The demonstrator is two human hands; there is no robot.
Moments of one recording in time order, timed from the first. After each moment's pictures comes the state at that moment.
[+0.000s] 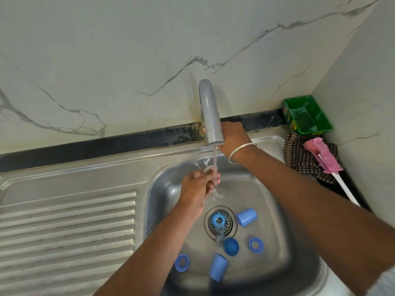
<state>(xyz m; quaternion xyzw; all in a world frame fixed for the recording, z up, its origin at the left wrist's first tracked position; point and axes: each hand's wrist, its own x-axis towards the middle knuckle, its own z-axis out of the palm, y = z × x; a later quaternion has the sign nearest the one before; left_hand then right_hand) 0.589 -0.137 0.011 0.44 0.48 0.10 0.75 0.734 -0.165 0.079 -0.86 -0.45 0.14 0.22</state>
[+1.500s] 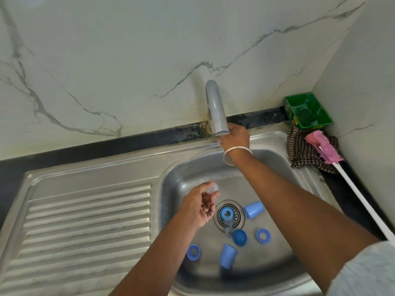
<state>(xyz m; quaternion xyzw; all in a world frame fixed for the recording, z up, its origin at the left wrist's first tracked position) 0.536 -0.151 0.022 0.26 0.61 0.01 0.75 0.708 -0.156 0.041 -0.78 -0.12 0.21 0.58</state>
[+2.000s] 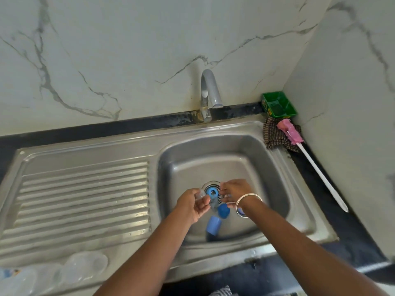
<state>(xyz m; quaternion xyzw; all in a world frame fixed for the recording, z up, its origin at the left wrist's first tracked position) 0.467 -0.199 -0.001 0.26 0.57 -0.01 0.78 0.583 -0.303 -0.012 -0.75 0.07 0.45 0.48</state>
